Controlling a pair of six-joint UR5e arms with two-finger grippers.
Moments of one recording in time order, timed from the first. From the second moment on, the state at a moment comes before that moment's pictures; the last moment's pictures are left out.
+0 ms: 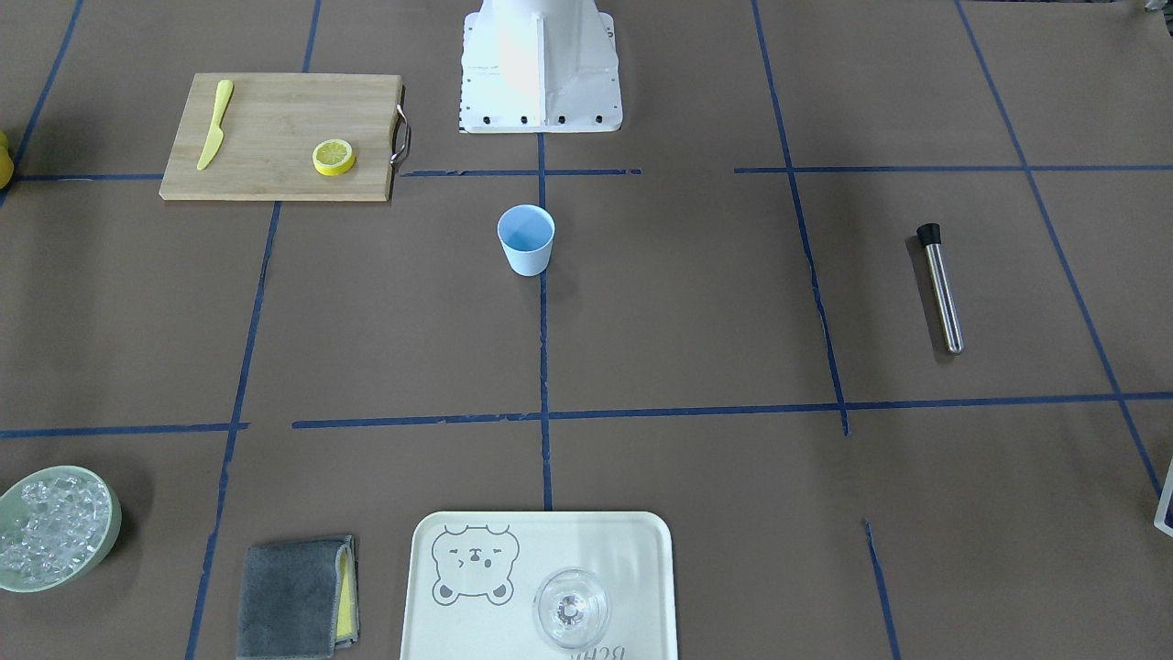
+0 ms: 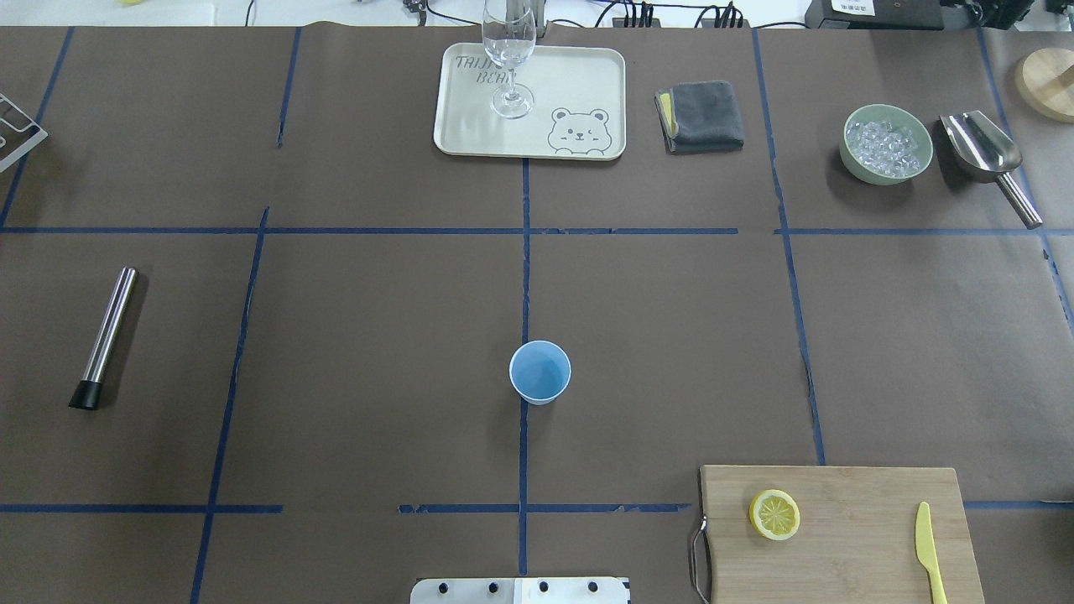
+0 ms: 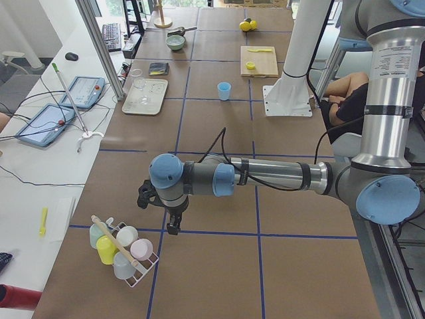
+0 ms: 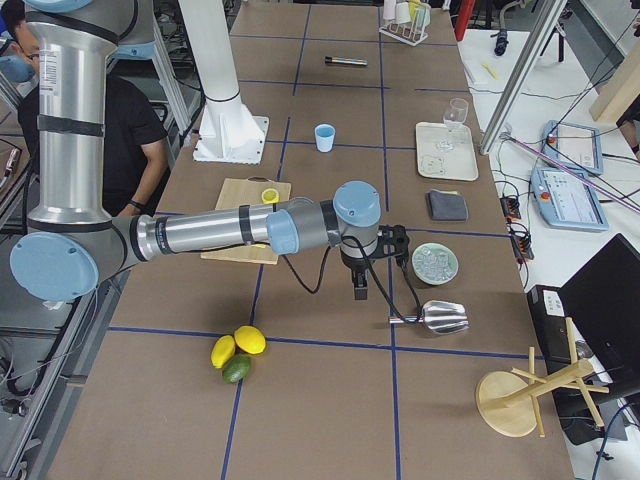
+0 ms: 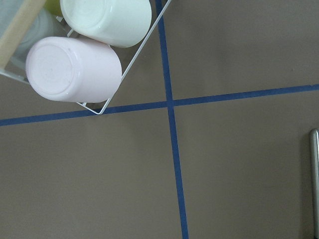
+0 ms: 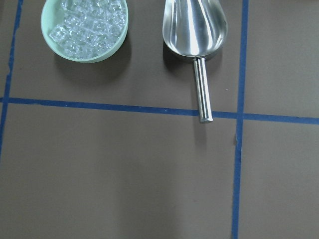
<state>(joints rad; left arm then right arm) -1.60 -1.59 -1.62 -1.52 -2.41 0.14 1.43 -1.66 1.85 -1.44 2.38 0.28</state>
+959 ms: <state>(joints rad) -1.60 -1.58 -1.69 -1.52 -2.41 0.13 0.92 -1.71 2.07 -1.12 2.14 1.13</state>
